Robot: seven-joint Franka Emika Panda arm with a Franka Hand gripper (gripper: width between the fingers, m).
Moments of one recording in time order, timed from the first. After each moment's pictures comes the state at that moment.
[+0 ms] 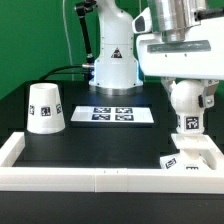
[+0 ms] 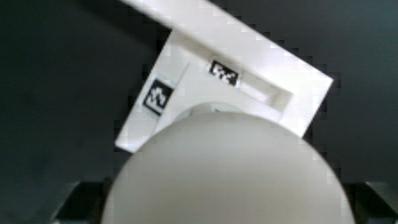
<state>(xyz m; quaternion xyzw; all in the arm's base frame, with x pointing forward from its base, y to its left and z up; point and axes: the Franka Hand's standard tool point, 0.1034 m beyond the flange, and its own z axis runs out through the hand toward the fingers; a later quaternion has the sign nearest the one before) 0.603 0.098 0.122 -0.84 0.53 0.02 0.11</state>
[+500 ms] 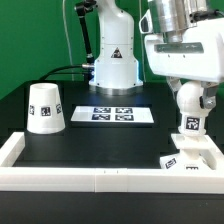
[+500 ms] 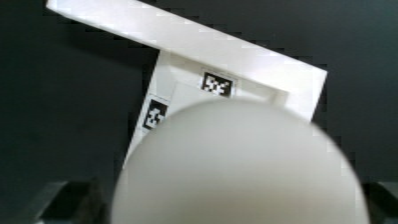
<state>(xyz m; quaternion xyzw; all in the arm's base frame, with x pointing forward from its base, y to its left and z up) 0.603 0.100 0.122 -0.82 0.55 0.03 0.11</state>
